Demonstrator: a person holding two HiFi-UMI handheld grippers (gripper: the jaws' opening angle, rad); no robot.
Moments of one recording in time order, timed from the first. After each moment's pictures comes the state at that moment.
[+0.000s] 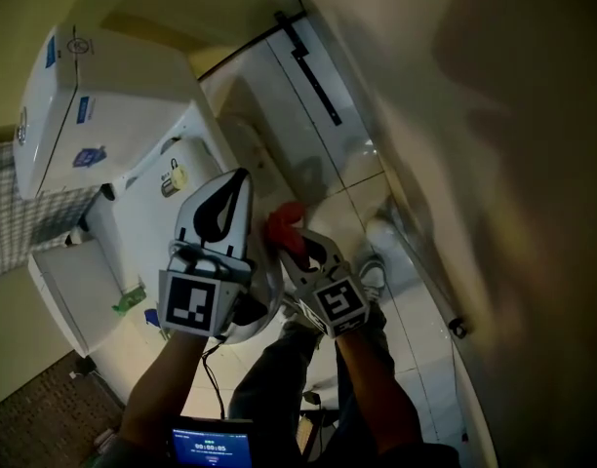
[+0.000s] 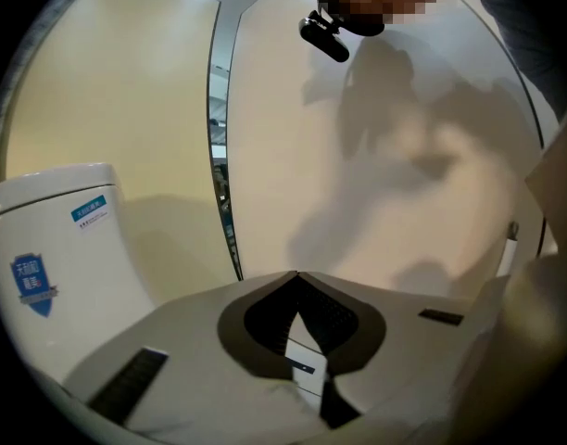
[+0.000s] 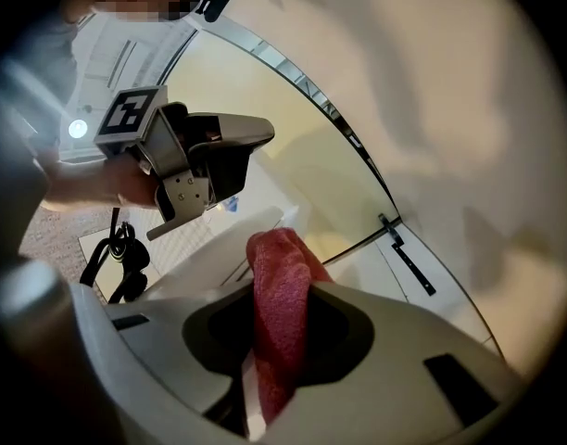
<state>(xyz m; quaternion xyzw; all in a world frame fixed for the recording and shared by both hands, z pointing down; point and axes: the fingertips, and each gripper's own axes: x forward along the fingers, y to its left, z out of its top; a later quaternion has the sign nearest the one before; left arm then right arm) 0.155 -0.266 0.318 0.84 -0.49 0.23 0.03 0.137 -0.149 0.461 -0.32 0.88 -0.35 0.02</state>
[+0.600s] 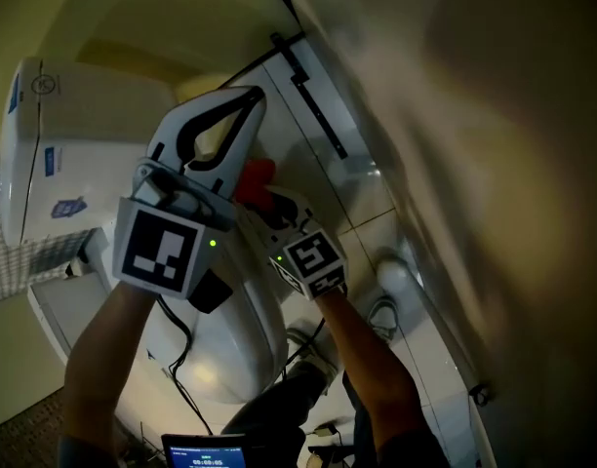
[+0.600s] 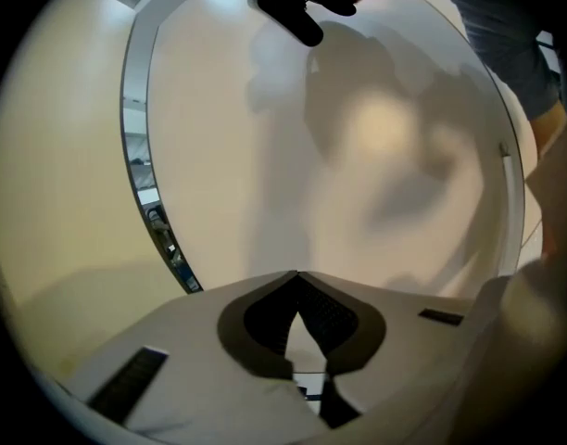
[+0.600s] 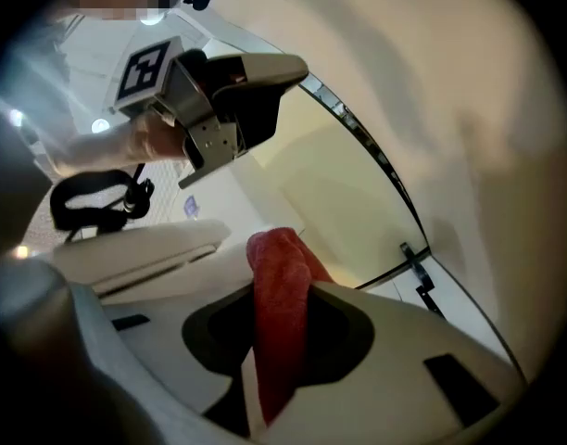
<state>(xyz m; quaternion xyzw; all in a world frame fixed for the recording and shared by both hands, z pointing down) 0.197 -0.403 0.324 0.89 -0.33 0.27 -0.15 0.070 -0.308 0.498 -0.30 0.90 -0.29 0.07</state>
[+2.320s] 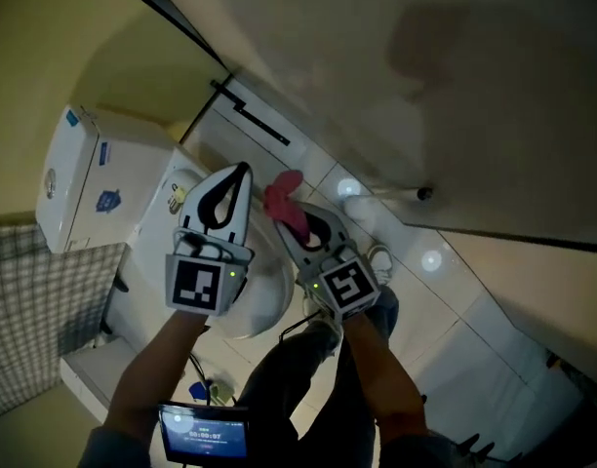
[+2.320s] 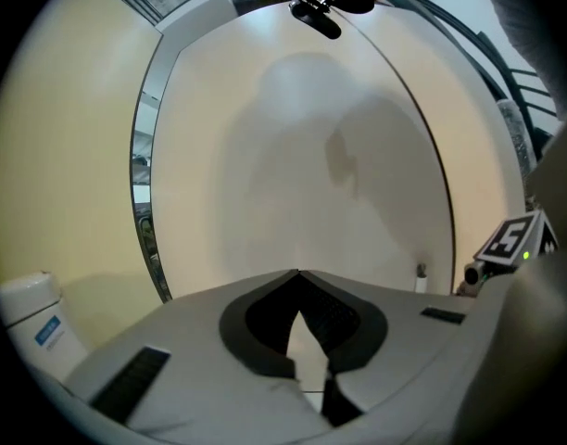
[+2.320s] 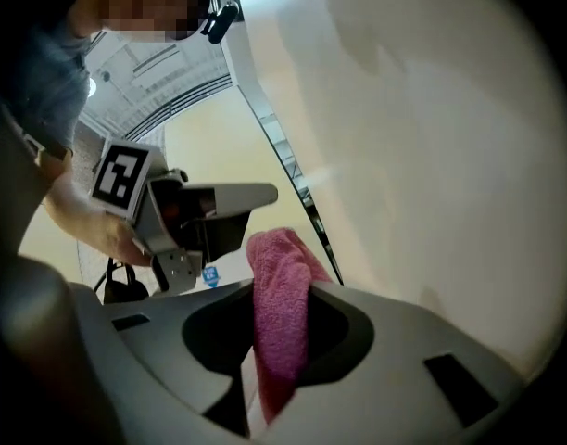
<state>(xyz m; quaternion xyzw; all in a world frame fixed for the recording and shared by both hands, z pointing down) 0.228 -0.180 0.210 0.94 -0.29 0.19 -0.08 0.216 -0.121 0.293 -0.52 0.82 -0.21 0.11</state>
